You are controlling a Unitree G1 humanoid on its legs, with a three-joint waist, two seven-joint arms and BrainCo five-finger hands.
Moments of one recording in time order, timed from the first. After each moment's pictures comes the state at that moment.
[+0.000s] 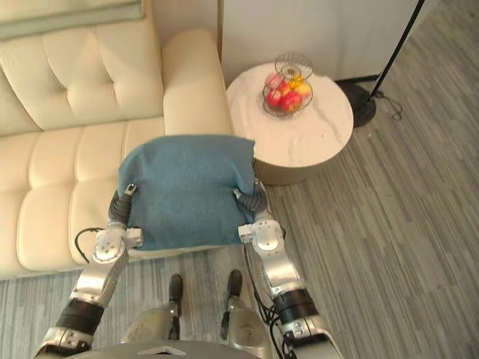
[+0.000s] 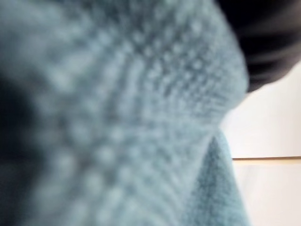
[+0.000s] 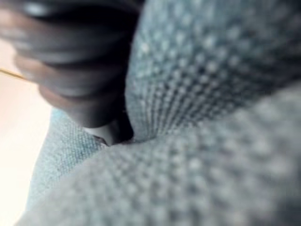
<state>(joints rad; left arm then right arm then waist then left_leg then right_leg) -0.06 0.11 -0.12 0.13 -0.12 0.00 0.25 -0.13 -0.17 0.15 0.10 -0.12 0.05 -0.17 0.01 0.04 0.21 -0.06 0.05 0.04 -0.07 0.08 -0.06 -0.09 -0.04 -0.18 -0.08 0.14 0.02</state>
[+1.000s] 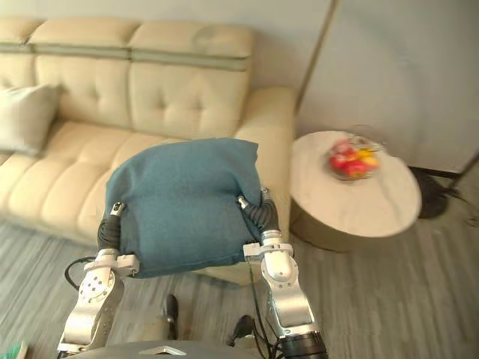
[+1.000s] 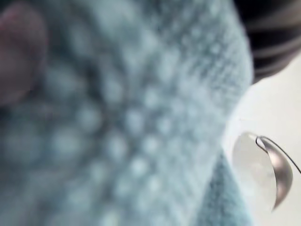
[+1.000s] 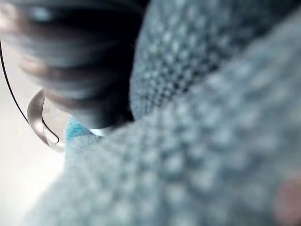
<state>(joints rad) 0.21 0.03 -0.12 -0.18 -0.15 -0.01 0.25 0.07 -0.14 0.13 -0.22 -0.08 0.00 -0.13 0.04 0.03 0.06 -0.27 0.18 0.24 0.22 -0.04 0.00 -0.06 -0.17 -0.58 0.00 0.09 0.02</state>
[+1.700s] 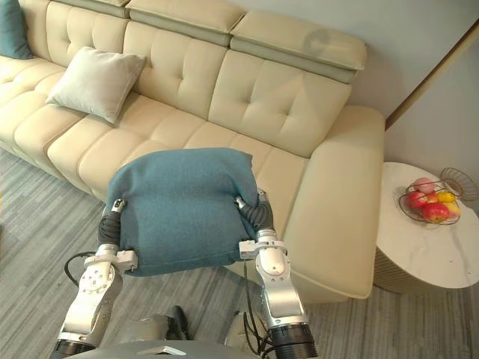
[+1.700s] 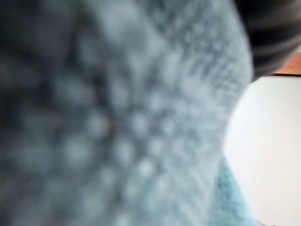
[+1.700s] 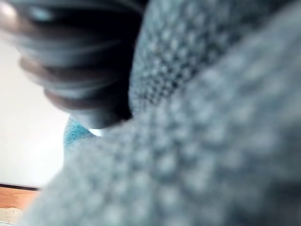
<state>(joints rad) 0.15 0.07 -0.12 -0.09 -0.15 -0.04 0.23 0.03 -0.06 0.08 -0.09 -0.08 -0.01 -0.11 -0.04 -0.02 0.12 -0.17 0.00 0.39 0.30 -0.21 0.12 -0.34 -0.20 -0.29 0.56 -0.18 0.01</state>
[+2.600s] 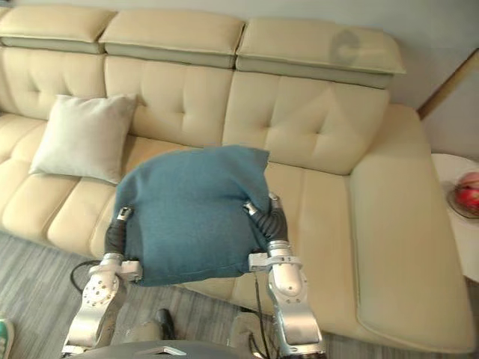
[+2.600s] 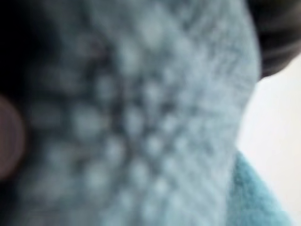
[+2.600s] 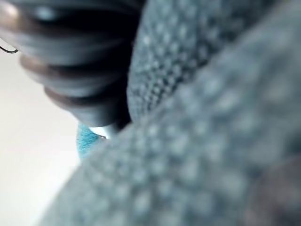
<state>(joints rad) 0.26 0.00 -0.11 -0.13 -0.10 -0.03 0.17 0.19 -0.11 0.12 -0.31 -0.01 -0.03 -0.09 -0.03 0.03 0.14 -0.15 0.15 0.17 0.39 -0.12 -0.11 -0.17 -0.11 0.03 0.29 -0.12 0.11</state>
